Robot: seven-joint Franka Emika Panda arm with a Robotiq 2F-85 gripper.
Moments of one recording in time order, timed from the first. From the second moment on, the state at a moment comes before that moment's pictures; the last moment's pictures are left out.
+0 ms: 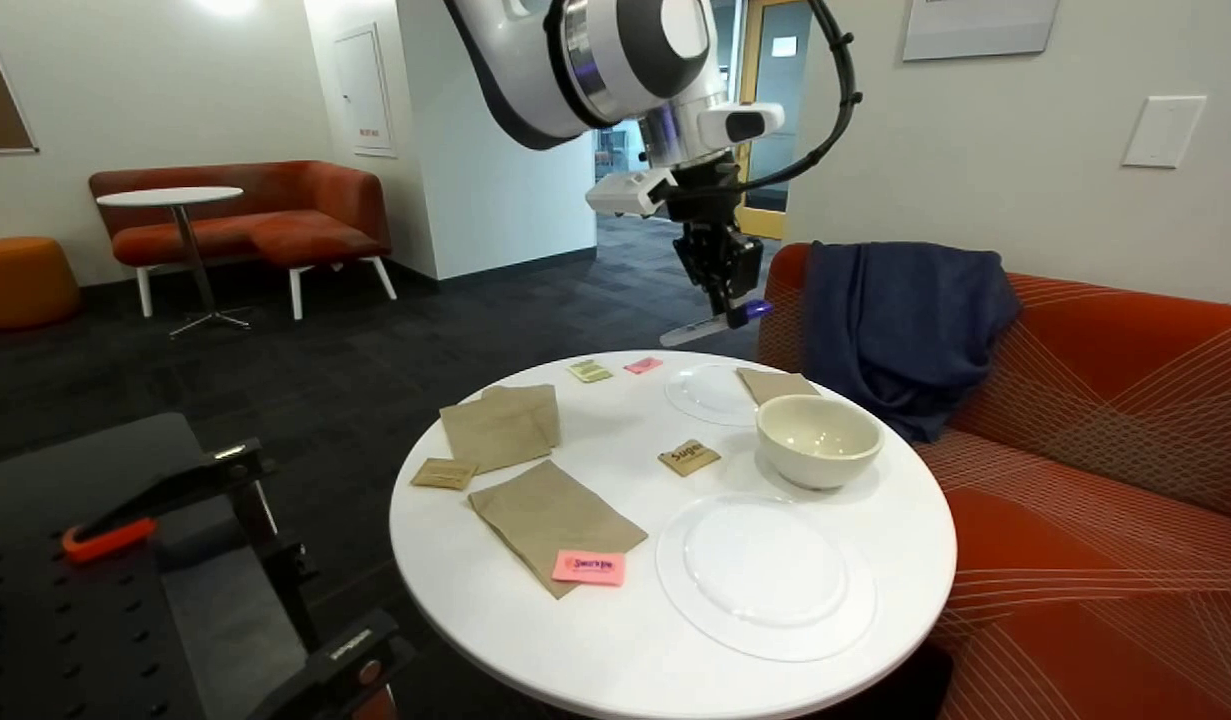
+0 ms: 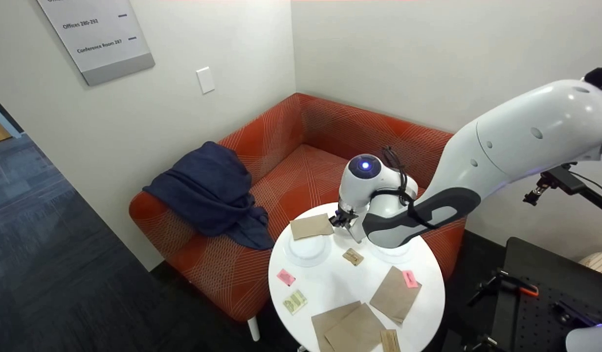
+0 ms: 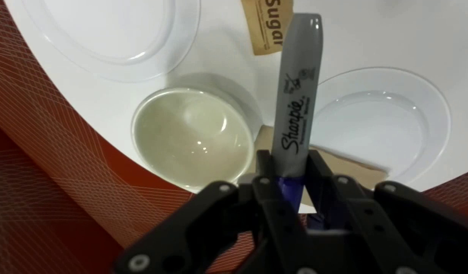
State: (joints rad) arm 0.34 0.65 -0.33 -1.98 -0.13 2.79 0.60
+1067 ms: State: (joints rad) arm 0.53 0.77 -0.70 -2.00 -0.15 2.89 1.01
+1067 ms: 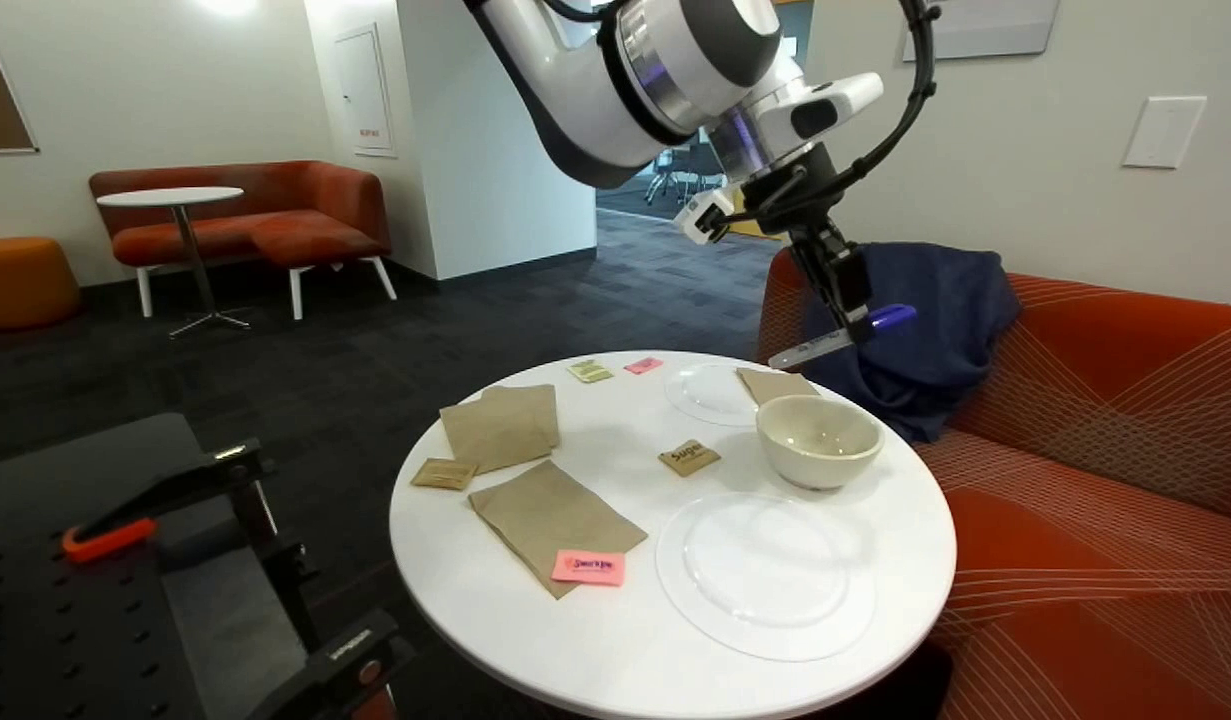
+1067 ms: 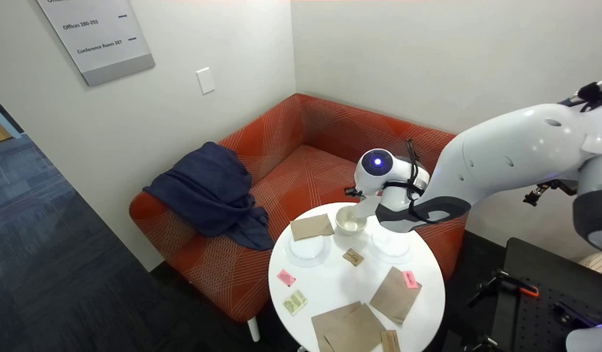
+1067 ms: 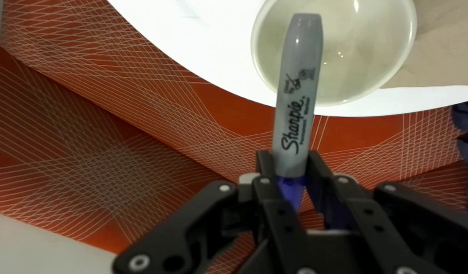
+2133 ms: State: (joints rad) arm 0.61 1.05 -0.78 -1.89 0.00 3.03 1.14
